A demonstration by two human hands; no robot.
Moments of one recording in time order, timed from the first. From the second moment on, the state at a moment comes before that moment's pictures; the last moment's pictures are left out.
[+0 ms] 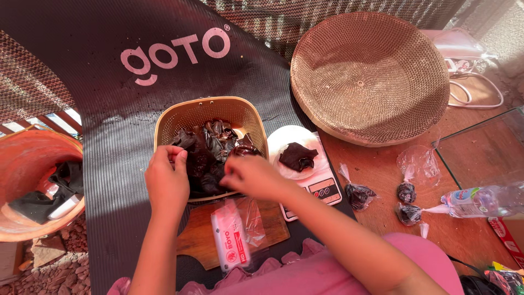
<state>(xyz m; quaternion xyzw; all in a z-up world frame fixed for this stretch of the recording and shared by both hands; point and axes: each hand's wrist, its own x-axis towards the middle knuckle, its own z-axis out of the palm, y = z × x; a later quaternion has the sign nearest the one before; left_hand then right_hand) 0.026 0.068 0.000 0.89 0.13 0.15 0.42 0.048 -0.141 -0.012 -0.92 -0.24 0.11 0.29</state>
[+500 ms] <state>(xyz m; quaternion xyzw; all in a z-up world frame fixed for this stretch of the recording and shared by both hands) 0.023 0.037 -0.001 0.59 -0.09 -0.16 0.79 0.052 -0.187 -0.026 -0.47 0.02 0.30 0.83</state>
